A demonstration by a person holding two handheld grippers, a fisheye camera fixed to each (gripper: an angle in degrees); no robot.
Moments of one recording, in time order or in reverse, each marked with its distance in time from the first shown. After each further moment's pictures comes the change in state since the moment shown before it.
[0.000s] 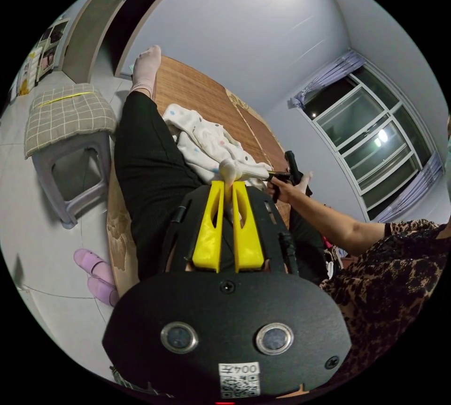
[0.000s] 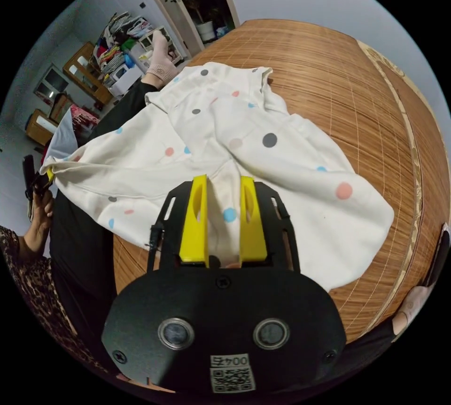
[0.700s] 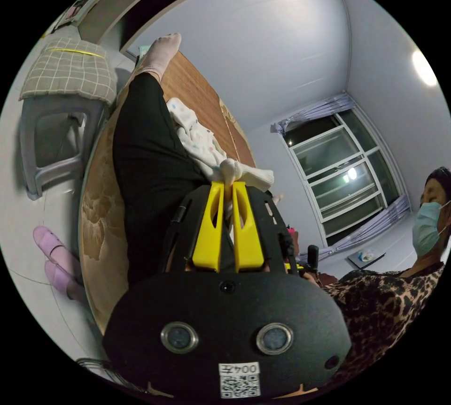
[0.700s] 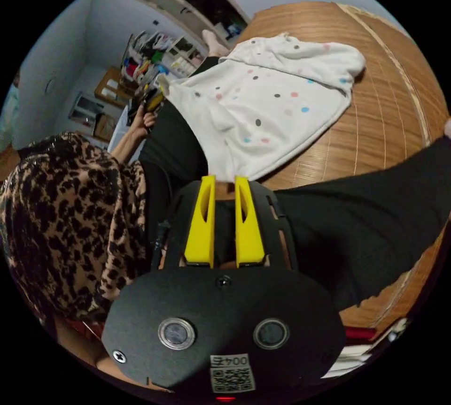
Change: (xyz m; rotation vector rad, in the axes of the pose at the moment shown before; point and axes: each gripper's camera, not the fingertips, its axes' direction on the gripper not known) left arm -0.075 0.042 -0.030 0.072 0.239 -0.189; right arm -0.072 0.269 -0.102 -0.014 -0.329 0.135
